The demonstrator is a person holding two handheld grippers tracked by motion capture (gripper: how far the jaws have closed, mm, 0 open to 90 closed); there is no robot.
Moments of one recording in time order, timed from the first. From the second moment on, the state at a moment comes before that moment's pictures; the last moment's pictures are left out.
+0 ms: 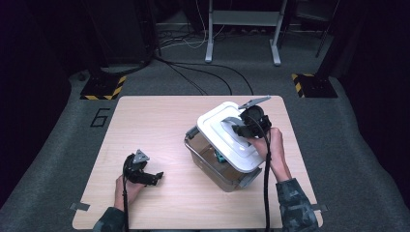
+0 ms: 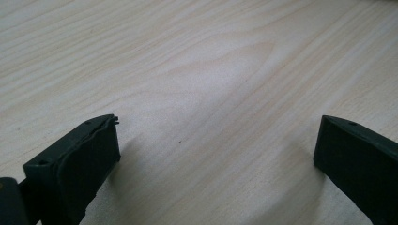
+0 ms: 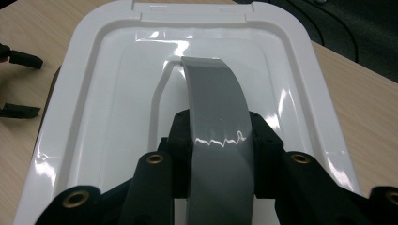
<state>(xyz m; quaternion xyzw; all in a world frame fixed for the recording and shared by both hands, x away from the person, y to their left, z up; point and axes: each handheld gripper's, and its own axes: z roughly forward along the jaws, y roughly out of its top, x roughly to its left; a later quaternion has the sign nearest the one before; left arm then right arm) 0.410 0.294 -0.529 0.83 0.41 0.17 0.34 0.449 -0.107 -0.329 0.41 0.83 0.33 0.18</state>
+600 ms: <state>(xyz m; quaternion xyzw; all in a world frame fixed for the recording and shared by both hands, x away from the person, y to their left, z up) 0.410 0.294 -0.529 0.83 0.41 0.17 0.34 0.445 -0.084 -0.357 0.40 0.85 0.31 0.17</state>
